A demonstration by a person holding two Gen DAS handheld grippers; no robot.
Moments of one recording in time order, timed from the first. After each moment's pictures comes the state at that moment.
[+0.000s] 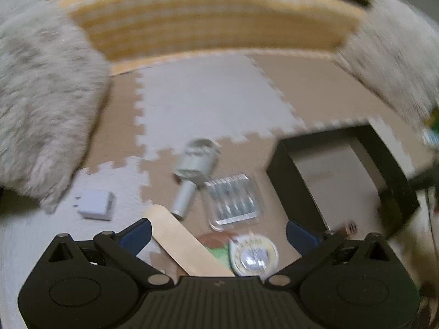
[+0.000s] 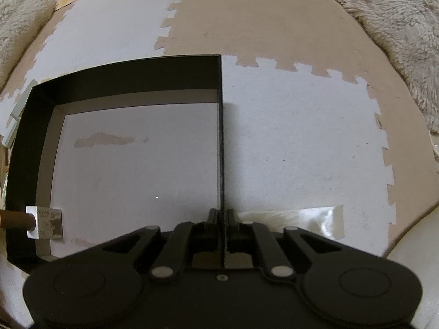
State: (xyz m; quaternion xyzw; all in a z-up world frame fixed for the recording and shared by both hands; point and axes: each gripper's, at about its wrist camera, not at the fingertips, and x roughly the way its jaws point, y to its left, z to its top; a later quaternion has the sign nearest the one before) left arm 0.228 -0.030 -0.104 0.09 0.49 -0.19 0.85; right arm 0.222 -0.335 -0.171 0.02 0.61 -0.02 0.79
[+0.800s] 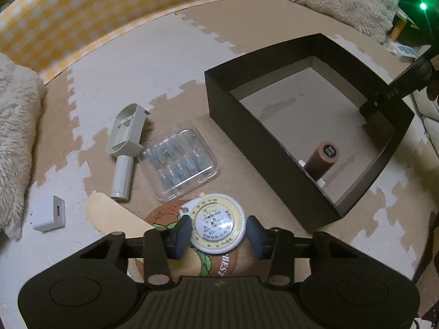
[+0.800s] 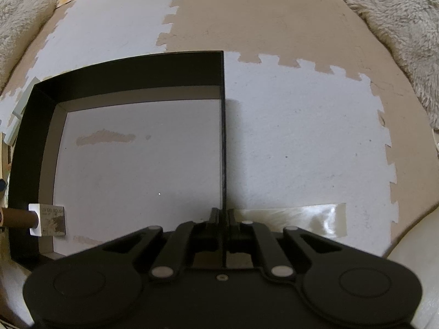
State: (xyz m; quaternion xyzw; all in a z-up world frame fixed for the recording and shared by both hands) left arm 0.211 -0.071 -0.152 0.20 0.51 -0.26 0.79; right arm 0.223 -0.335 -0.172 0.02 0.62 -0.01 0.78
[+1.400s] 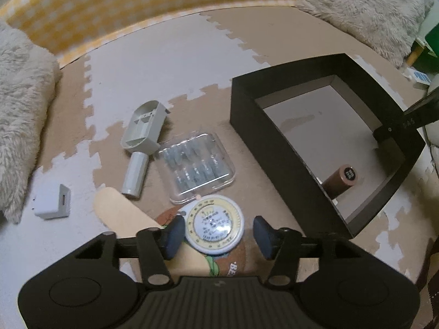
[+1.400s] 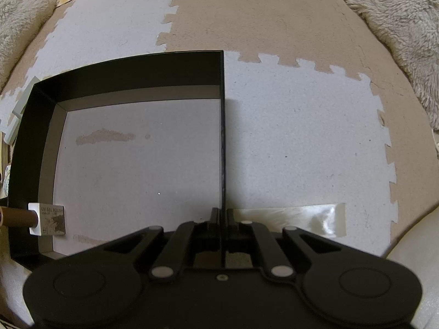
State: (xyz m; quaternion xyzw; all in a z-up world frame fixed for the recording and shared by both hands) left arm 0.223 -0.062 -0.155 0.15 0.52 -0.24 0.81; right arm 0.223 -0.334 -0.172 0.02 0.62 -0.01 0.78
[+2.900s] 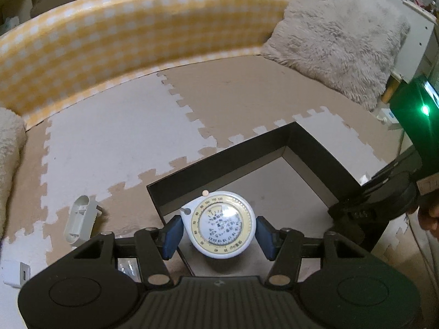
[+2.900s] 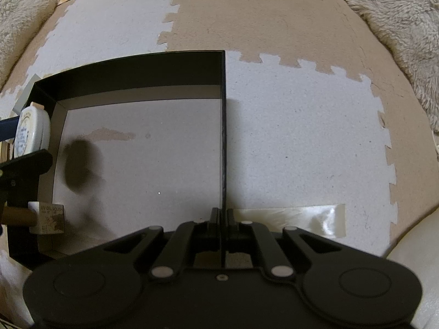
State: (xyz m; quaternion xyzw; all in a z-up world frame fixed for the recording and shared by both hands) left arm 0.234 -0.148 -0.127 0.12 0.44 -0.28 0.84; right arm 0.223 -0.334 -0.173 0.01 0.62 -0.01 0.78
